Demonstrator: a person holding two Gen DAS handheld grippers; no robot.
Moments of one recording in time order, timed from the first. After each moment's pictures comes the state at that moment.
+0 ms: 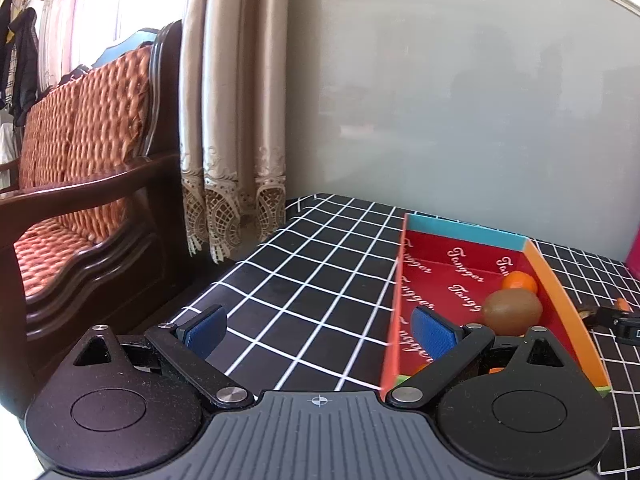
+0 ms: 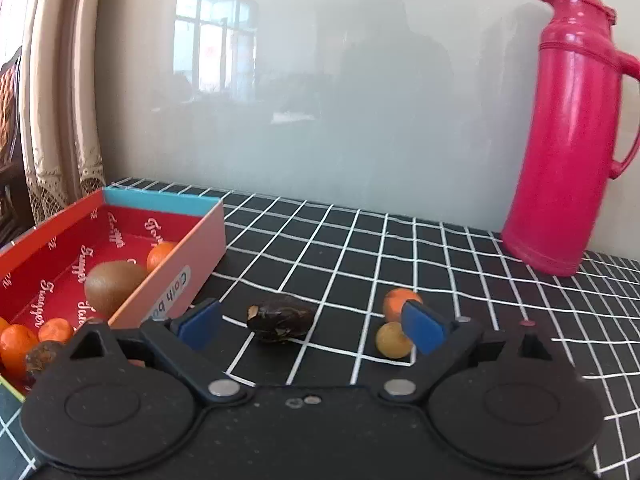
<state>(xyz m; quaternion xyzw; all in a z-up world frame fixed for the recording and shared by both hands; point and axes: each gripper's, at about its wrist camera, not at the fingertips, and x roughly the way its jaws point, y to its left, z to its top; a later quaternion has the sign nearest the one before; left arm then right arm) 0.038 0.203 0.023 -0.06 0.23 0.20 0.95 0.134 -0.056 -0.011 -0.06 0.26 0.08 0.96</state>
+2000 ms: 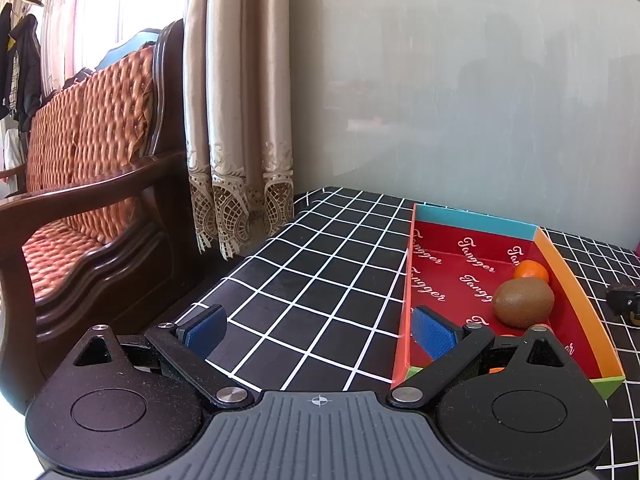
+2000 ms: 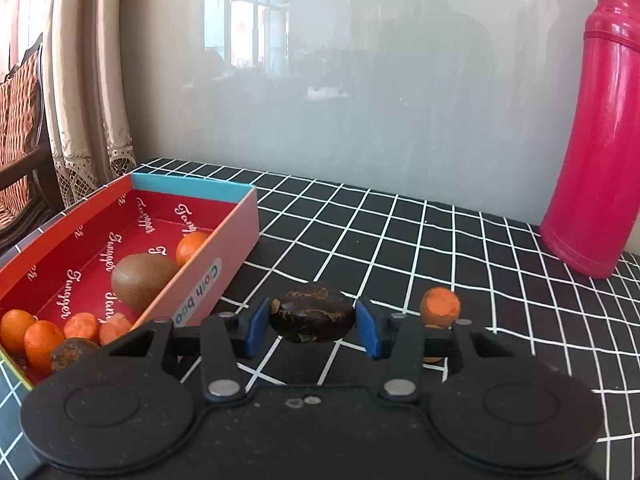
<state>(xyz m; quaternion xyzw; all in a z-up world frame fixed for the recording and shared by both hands) 0.037 0.203 0.021 -0.04 0.24 0.20 0.95 0.140 -0.056 0.005 -0.06 0.30 0.13 0.94</state>
